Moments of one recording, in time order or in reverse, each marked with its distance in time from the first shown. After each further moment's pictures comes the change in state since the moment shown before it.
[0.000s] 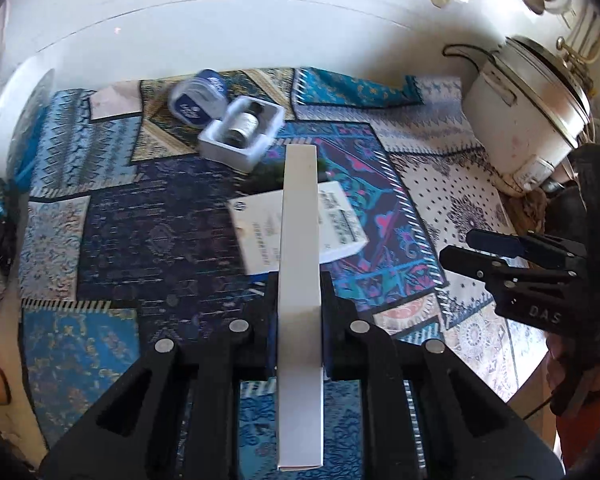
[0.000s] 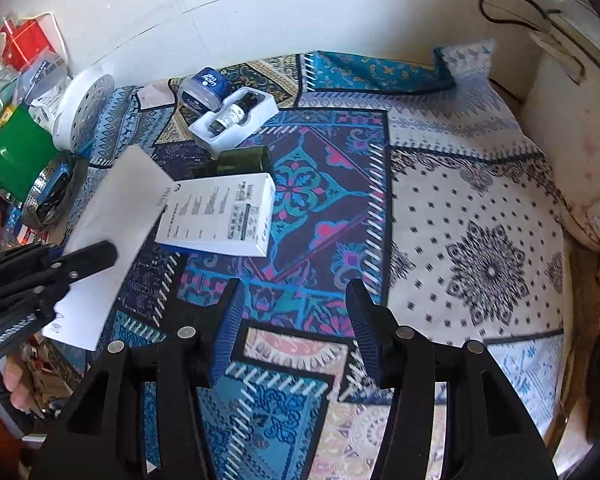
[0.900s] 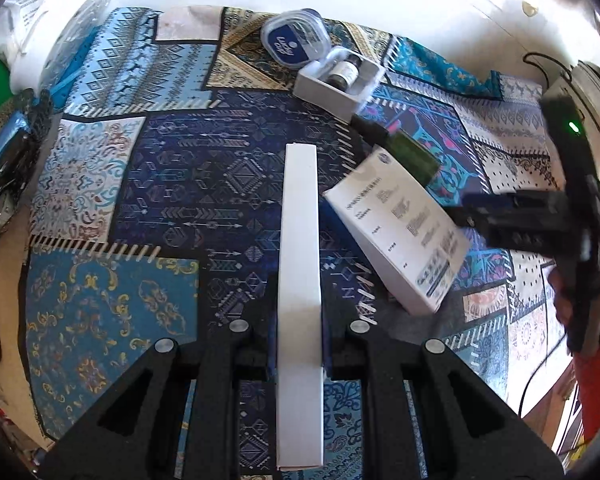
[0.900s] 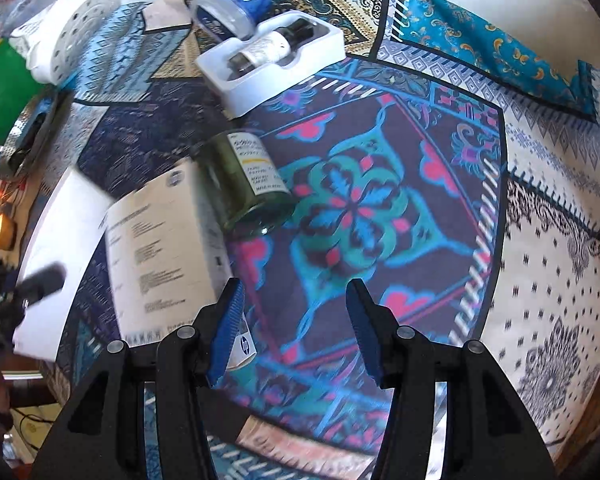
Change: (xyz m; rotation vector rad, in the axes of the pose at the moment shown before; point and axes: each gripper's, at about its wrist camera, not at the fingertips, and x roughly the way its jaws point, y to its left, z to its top) left arm 0.035 0.071 -0.030 -0.154 0.102 0.068; right arm 0.099 0.033 0.033 -0.176 0.226 0.047
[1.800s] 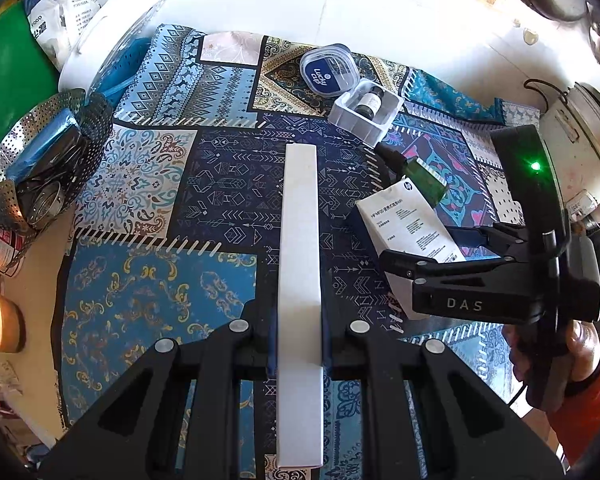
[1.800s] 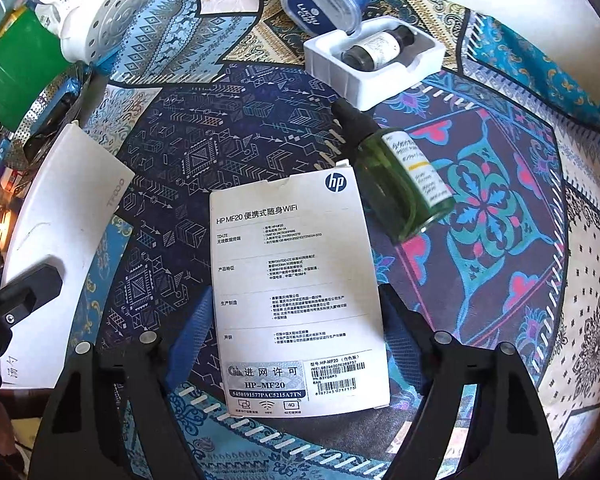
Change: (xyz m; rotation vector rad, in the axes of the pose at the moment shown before) left arm -0.040 0.026 -0.017 -0.019 -0.074 0.014; right arm 0.015 0.085 0.009 -0.001 -0.026 -0.008
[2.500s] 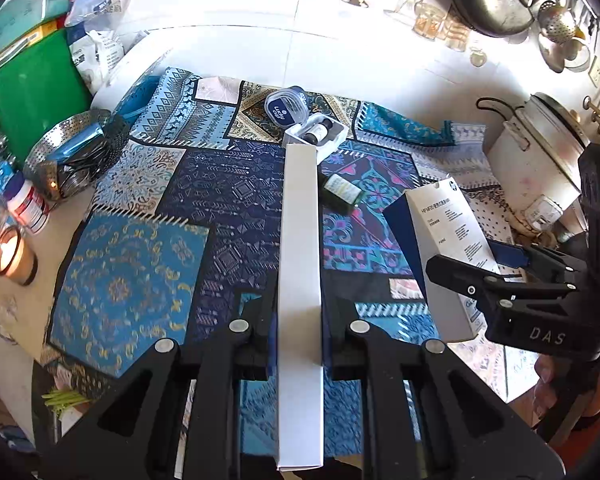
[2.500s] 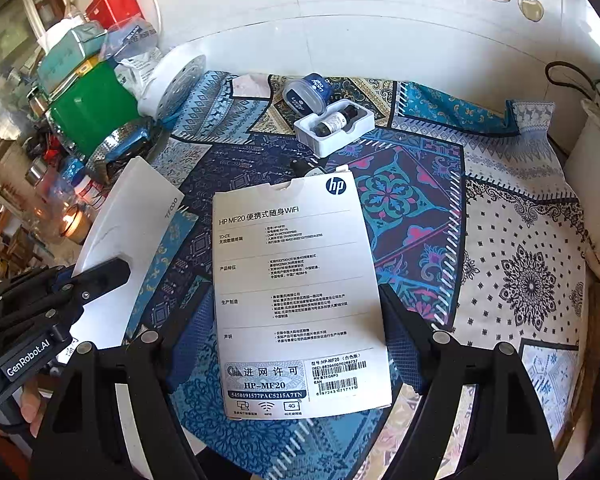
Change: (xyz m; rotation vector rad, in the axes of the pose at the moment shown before) left arm -0.086 -0.082 -0.062 -0.047 -0.165 0.019; right arm -0.146 -0.031 -0.106 -0.008 -0.266 0.052
